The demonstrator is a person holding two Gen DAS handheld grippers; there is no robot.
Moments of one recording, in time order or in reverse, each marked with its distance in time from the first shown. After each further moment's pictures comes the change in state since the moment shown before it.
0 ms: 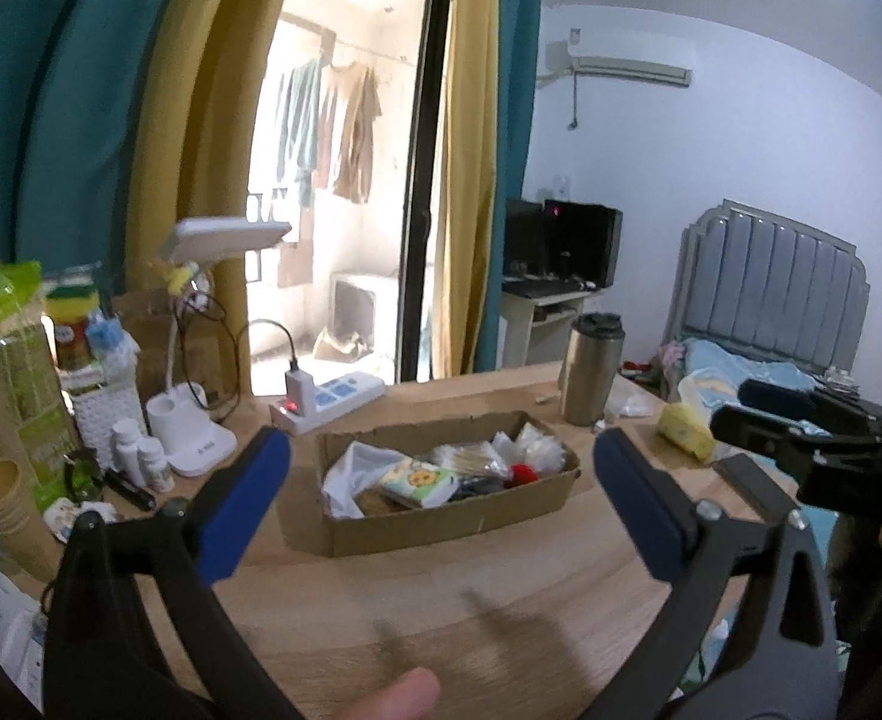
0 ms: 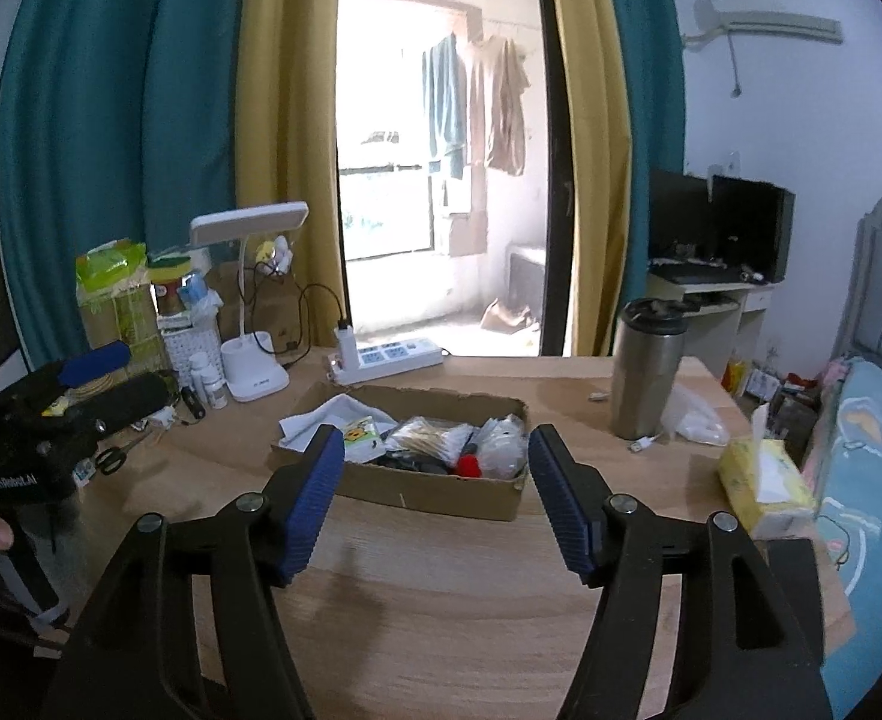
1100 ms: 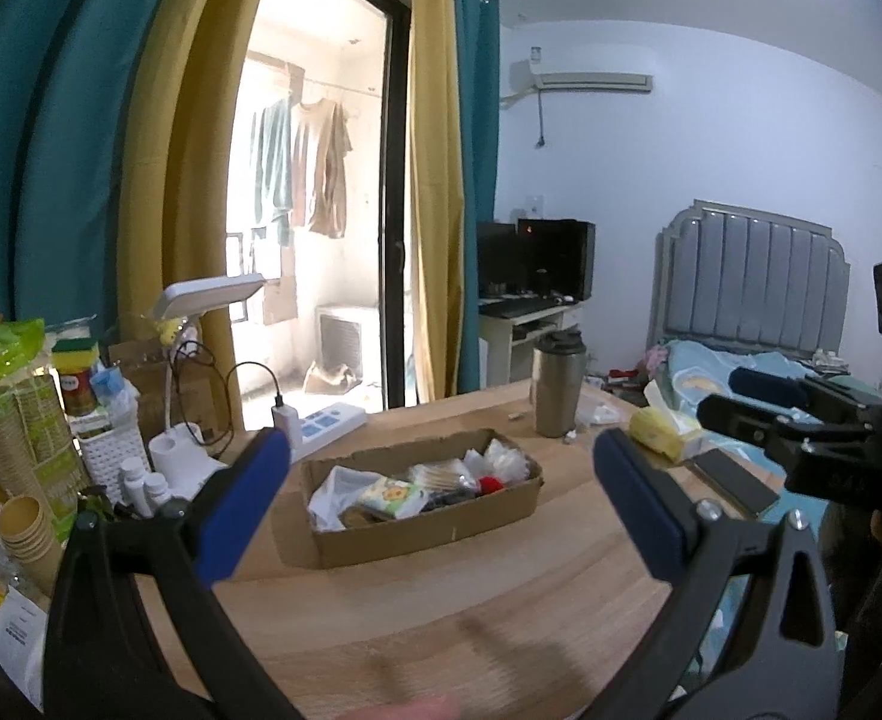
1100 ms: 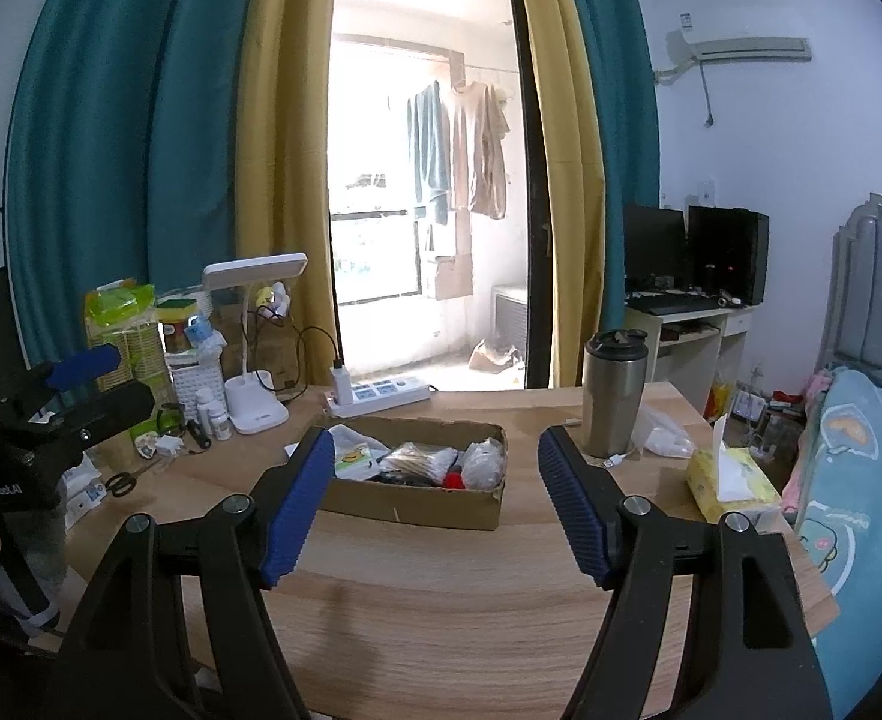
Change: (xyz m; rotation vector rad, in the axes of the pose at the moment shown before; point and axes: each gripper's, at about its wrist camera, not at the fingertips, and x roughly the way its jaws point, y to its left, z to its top) left arm -0.039 -0.031 0.005 0.075 -0.053 -0.036; right arm -0.048 0.001 -0.007 0.021 -0.101 -0.024
